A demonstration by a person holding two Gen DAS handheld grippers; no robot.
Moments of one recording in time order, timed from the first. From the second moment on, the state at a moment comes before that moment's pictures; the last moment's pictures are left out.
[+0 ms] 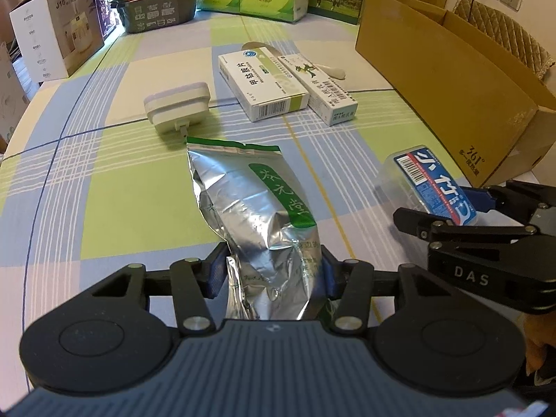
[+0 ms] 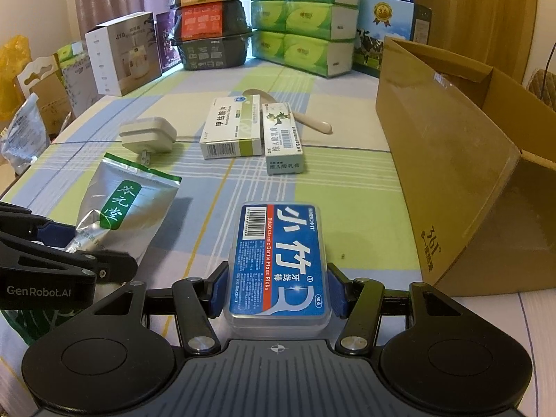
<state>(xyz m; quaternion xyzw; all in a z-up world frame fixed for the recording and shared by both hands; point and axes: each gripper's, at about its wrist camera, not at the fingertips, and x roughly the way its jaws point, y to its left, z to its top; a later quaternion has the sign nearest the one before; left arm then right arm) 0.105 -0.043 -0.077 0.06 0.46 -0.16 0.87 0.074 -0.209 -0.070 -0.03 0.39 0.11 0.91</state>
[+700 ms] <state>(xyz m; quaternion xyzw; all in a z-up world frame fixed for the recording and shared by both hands) 0.050 -0.042 -0.015 0.00 0.41 -0.19 0.89 0.015 -0.231 -0.005 -0.01 0.36 0.08 0.93</state>
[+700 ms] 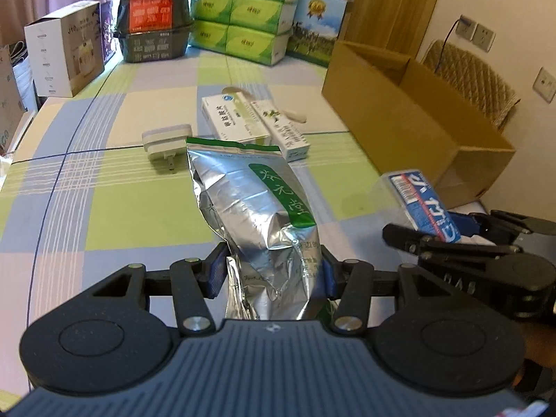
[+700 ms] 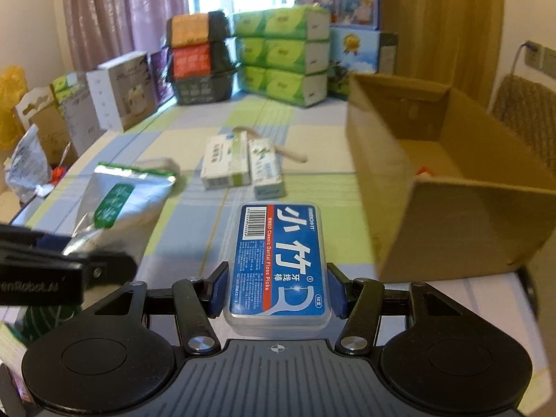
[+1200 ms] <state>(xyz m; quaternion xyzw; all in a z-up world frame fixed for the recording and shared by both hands) 0.009 -0.095 0.036 -0.02 0.37 -0.22 0.90 -0.024 -0.303 0.056 0.02 0.31 0.03 0.95</state>
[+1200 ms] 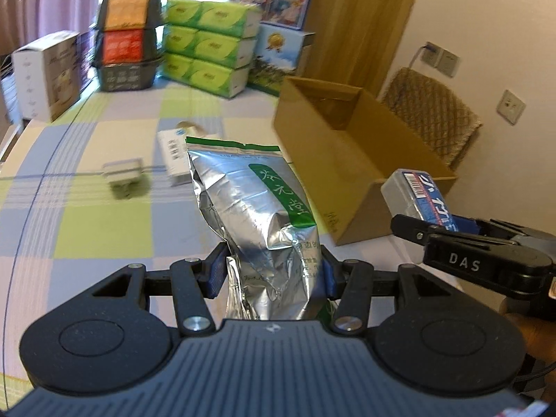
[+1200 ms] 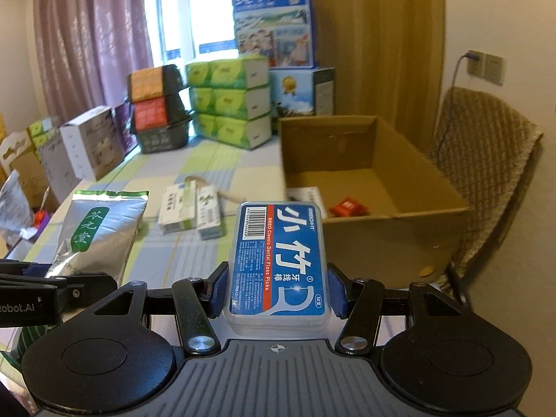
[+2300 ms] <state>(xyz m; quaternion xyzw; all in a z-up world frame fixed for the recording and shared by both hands) 0.026 -0.197 0.074 0.01 0.36 -0.29 0.89 -0.021 -0.405 0.088 0.07 0.29 -0.03 0.96</state>
